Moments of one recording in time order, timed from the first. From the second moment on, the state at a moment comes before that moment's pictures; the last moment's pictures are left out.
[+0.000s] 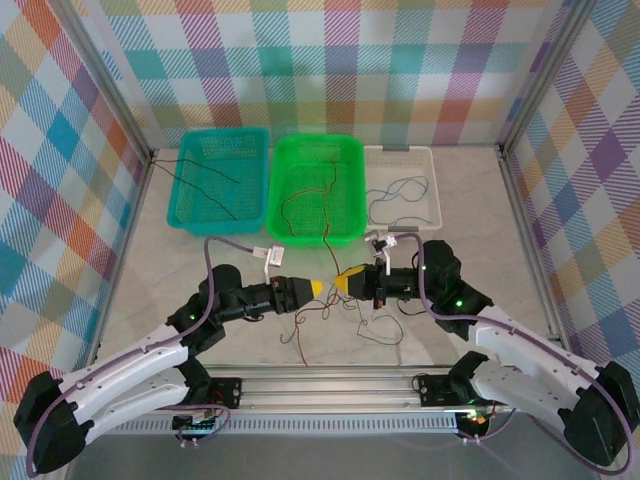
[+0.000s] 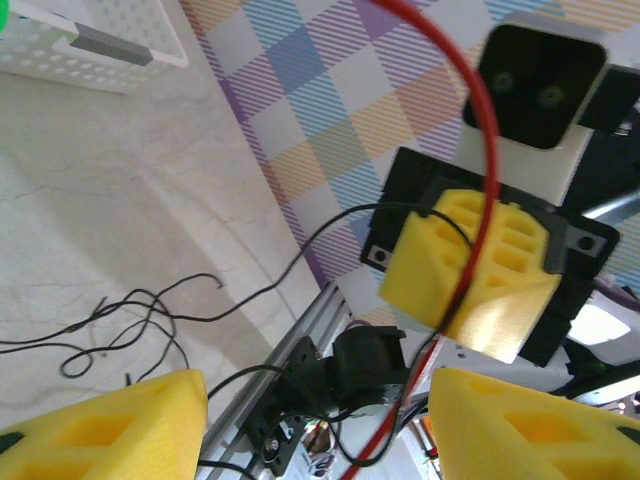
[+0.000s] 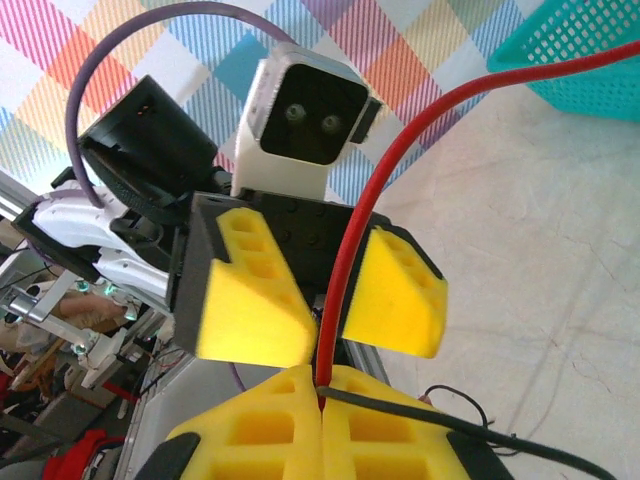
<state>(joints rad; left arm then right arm) -0.81 0.81 0.44 0.24 0.44 -0.97 0.72 0.90 0.56 0.21 -0.75 0.65</state>
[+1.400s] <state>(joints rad) -0.90 0.83 0.42 0.25 0.36 -0.89 0.72 0.97 0.56 0.28 -0.74 0.76</state>
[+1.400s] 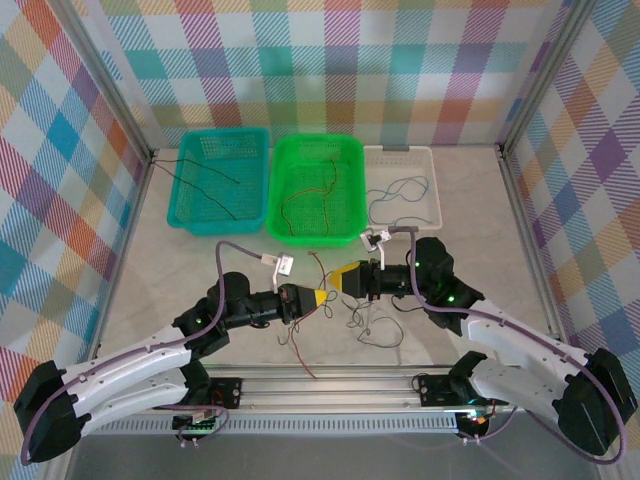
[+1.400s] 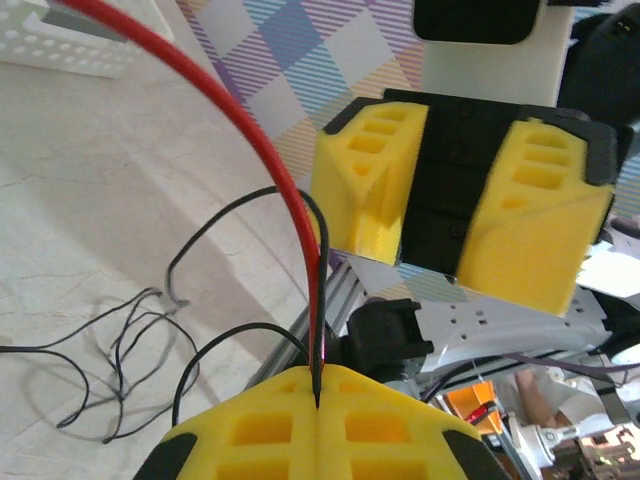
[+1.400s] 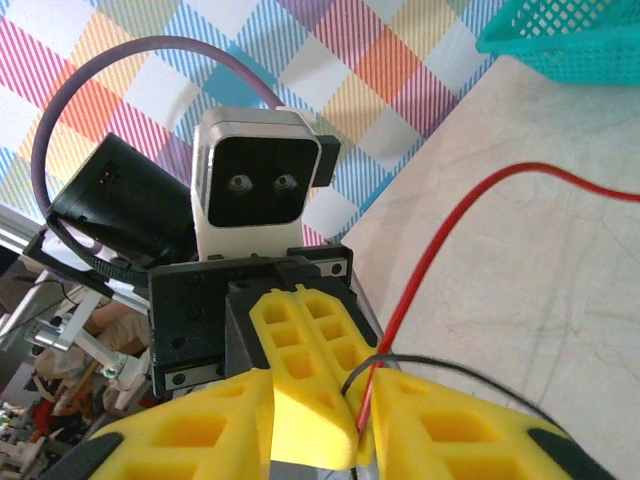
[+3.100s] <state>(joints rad) -0.90 0.76 0.48 0.08 0.38 -0.79 0.79 1.01 0.56 0.25 -0.65 0.72</state>
